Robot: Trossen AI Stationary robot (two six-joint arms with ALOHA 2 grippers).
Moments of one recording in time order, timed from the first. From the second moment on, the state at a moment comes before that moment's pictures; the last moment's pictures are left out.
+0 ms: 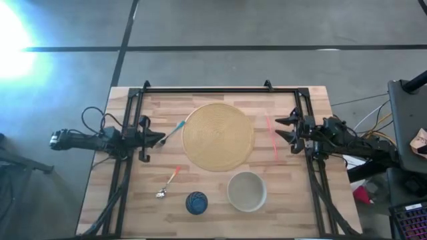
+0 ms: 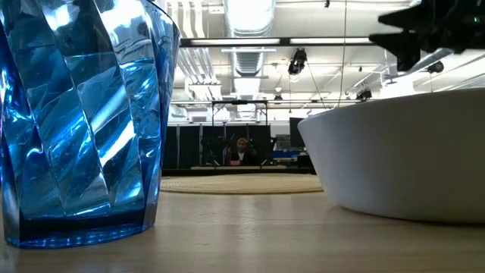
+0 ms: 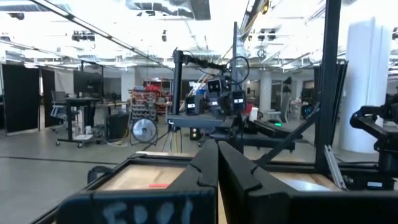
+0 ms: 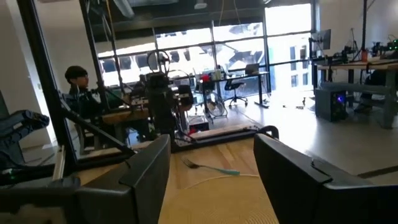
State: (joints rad) left arm -0.11 0.13 0.01 0.36 -0.20 0.03; right arm -0.18 0.16 0.20 0.11 -0.02 0.17
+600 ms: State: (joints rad) left arm -0.11 0.13 0.02 0.38 -0.21 0.08; right arm -0.12 0.65 0.63 -0.30 -0.16 0.20
